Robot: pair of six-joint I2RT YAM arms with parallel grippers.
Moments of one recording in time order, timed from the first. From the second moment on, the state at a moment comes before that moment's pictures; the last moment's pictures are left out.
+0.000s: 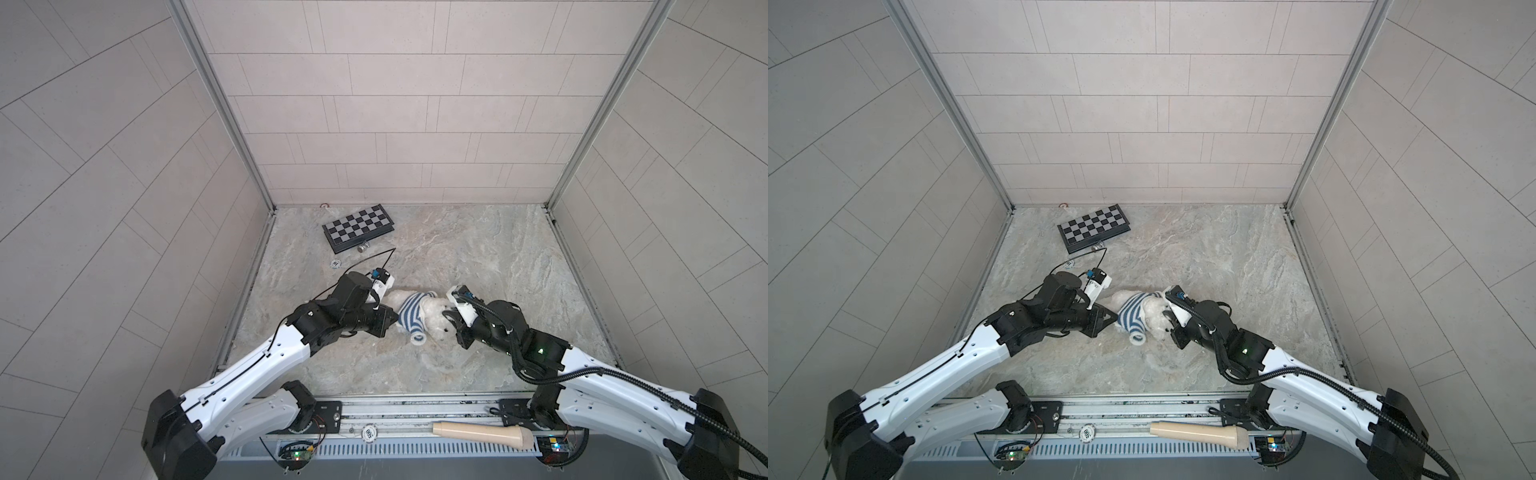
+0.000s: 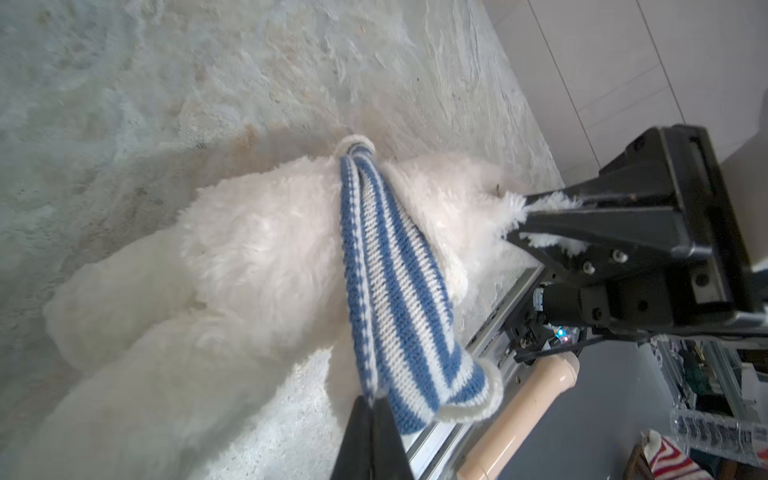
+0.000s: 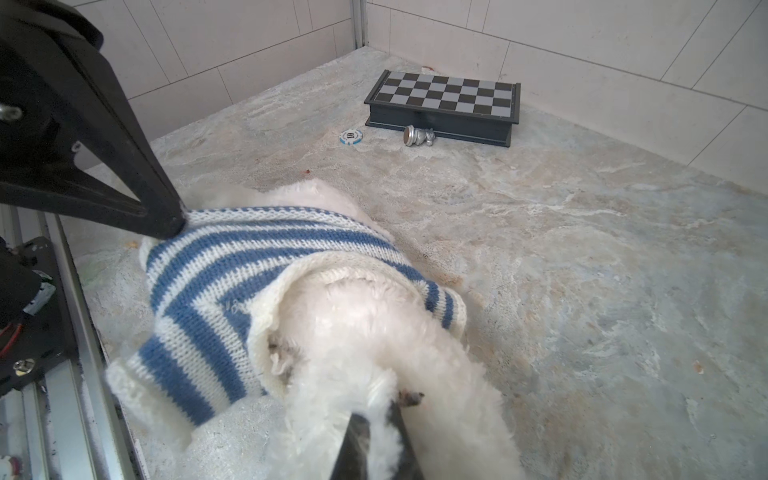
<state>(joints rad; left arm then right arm) -0.71 1.00 0.80 -0.53 0.30 -0.44 0.84 0.86 0.51 -0.11 0.05 0.10</state>
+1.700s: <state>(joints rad) -0.69 0.86 0.30 0.14 0.22 -0.45 0.49 1.29 0.59 0.20 -0.80 0.56</state>
